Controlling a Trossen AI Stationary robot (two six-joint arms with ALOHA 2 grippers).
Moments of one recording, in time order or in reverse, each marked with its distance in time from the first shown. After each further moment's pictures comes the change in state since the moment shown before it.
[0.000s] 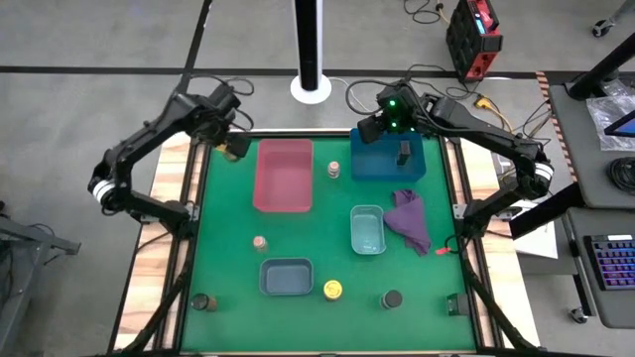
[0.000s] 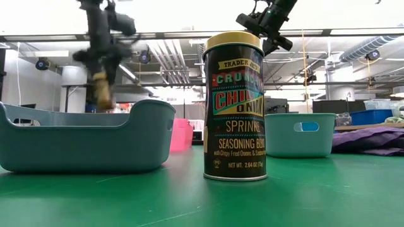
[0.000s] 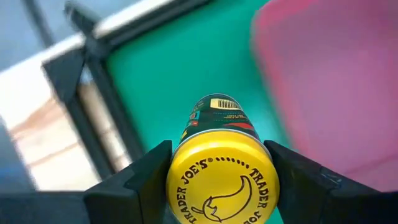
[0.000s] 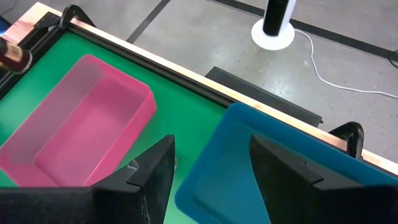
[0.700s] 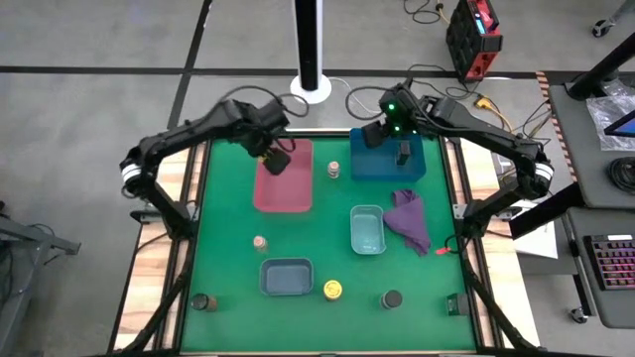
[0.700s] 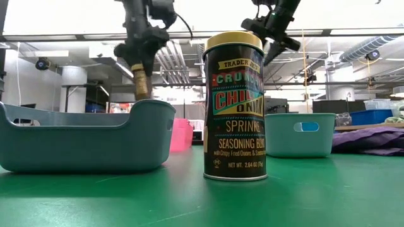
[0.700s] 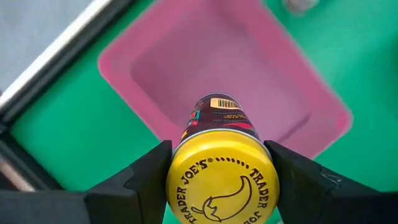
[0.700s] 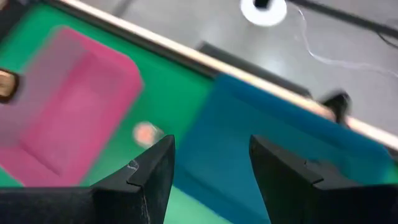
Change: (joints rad) left arm -0.352 0.274 0.266 -0.045 0.026 -0.062; right arm -0.002 -0.004 0.000 -0.146 0.012 0.053
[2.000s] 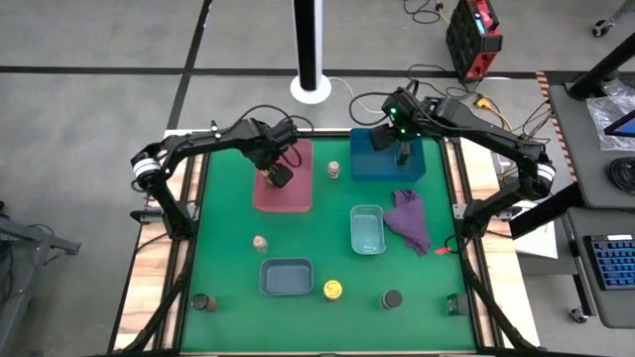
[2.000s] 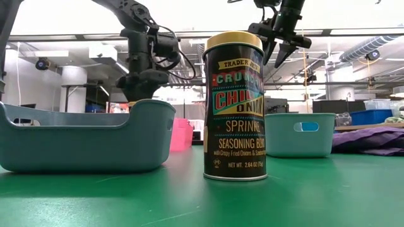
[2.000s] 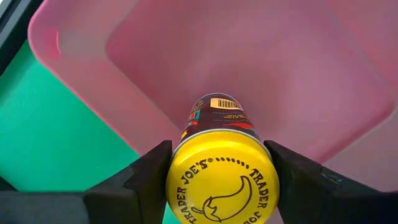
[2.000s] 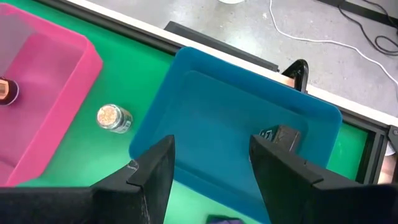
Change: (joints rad) left arm 0.017 0.082 -0.268 0.249 -0.009 0.066; right arm 0.002 -0.013 0.000 -0.116 0.060 0.053
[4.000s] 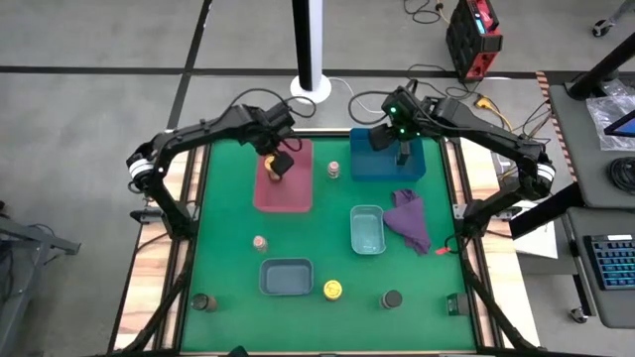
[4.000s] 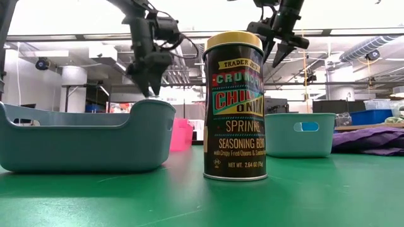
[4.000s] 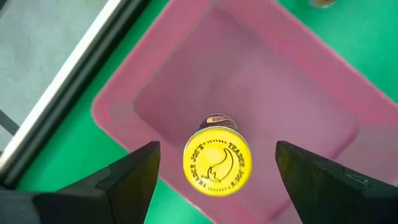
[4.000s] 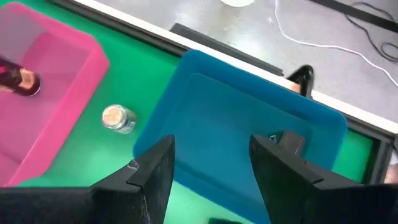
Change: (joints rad) left arm 0.040 -0.031 0.155 -0.030 -0.001 0.159; right arm 0.000 0.001 0.000 0.027 -0.027 -0.041
